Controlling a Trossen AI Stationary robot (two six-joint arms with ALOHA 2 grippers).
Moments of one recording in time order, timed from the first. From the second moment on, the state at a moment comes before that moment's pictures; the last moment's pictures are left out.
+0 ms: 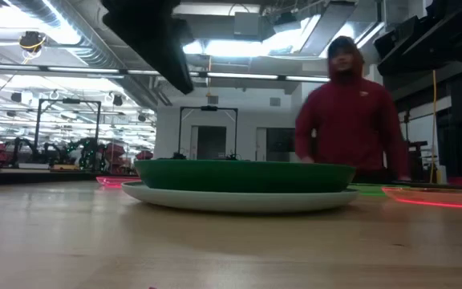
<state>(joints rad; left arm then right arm) -0.38 1.72 1.29 -0.64 -0.27 -0.25 0.58 1.15 0.55 0.05 0.33 0.15</state>
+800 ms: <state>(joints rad) -0.20 1.29 0.91 -0.66 -0.35 -0.29 0.58 1.15 0.55 0.05 0.36 0.15</state>
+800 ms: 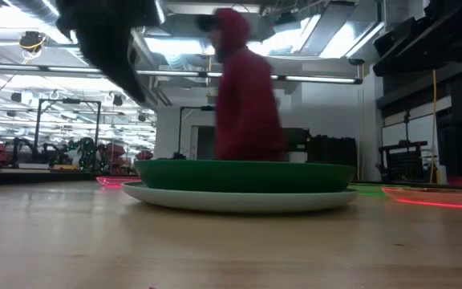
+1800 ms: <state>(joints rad) 0.14 1.28 0.52 -0.32 -0.38 0.04 0.58 1.22 0.55 0.06 0.39 0.12</state>
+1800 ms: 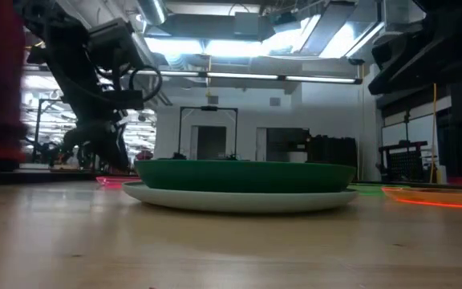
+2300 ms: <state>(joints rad) 0.26 1.28 0.45 -0.21 -0.34 0.11 0.58 1.24 0.54 0.09 0.41 0.12</state>
